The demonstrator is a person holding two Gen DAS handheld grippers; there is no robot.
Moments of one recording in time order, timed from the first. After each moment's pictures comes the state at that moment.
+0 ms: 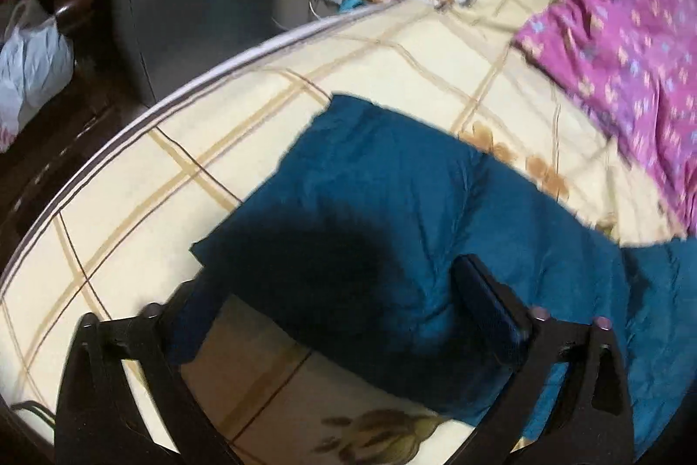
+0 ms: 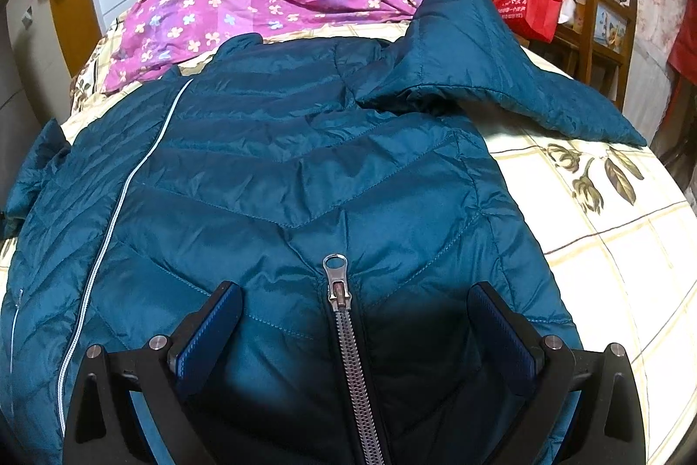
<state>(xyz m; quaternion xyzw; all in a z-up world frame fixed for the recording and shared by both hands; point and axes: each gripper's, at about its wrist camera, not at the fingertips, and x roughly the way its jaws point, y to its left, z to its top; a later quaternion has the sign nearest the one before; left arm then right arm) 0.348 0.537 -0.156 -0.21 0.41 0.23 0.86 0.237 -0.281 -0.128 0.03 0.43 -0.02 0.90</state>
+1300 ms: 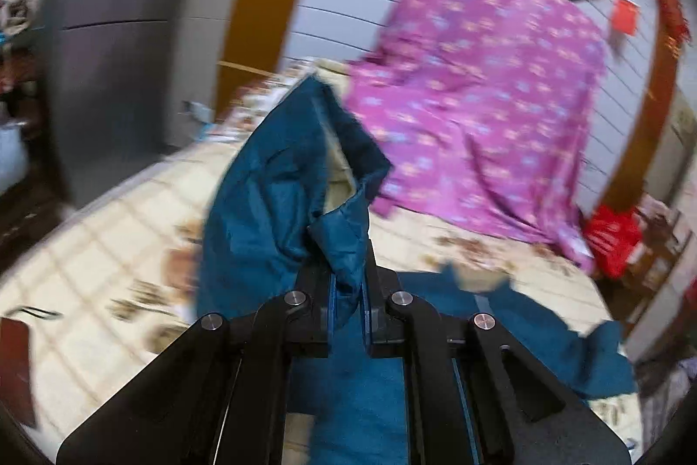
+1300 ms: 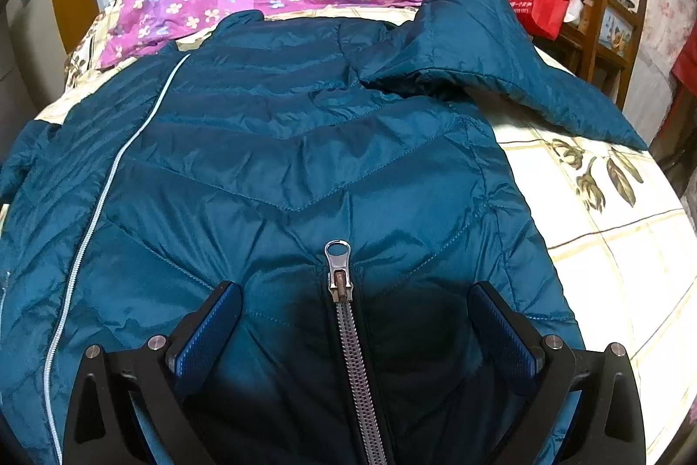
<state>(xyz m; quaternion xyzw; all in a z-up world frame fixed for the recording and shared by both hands) 0.267 0.224 0.073 -0.18 0.24 0.08 0.95 0.242 -0.278 -0.133 0.01 0.45 -0.03 0.89</state>
